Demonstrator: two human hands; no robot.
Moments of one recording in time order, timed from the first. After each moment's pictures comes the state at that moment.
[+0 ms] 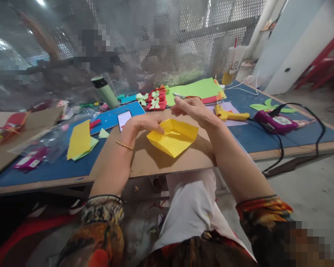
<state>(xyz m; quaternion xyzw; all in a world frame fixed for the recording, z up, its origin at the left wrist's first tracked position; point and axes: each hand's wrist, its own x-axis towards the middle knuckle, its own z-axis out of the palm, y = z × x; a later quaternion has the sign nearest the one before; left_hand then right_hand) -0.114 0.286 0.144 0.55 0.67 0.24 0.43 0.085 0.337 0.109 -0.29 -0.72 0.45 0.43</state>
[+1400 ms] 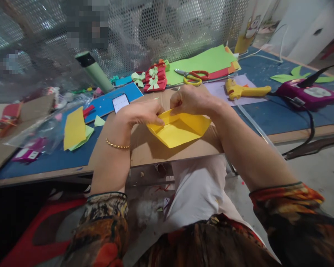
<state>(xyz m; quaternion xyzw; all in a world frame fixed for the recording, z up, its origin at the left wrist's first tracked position) -0.104 0.264 0.145 0.59 0.72 0.17 0.32 0.072 0.344 0.090 -0.29 -0.82 0.37 0.32</state>
